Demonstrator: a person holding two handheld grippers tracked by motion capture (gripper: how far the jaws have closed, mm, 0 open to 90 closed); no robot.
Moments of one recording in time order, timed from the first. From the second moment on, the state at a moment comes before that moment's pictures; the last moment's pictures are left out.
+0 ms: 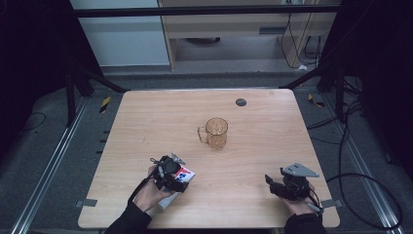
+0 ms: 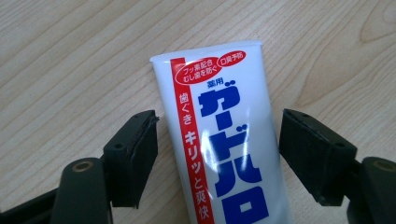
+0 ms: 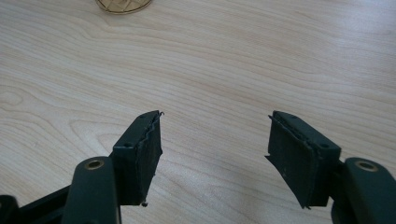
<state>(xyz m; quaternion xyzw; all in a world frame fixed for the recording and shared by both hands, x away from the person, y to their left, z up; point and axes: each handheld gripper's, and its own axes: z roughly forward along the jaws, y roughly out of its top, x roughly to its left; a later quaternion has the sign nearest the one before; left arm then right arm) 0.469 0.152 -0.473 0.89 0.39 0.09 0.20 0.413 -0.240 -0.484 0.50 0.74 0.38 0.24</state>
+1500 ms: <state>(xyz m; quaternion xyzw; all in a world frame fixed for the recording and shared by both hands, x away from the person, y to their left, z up) 0.460 0.166 -0.438 0.88 0.40 0.09 0.25 0.413 -0.241 -0.484 0.49 0.75 0.38 0.25</state>
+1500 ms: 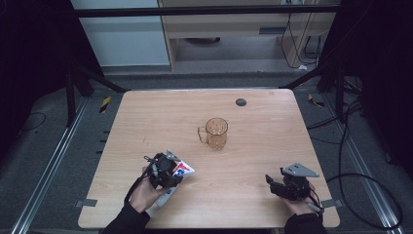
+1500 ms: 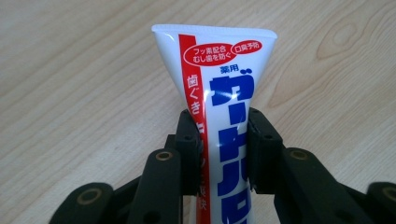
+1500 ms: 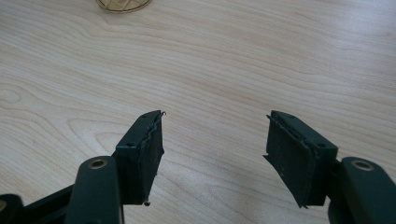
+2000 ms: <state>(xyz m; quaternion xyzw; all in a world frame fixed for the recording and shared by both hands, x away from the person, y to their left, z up) 0.450 0.188 -0.394 0.83 0.40 0.15 0.35 0.412 -0.241 -0.484 0.49 0.74 0.38 0.25</state>
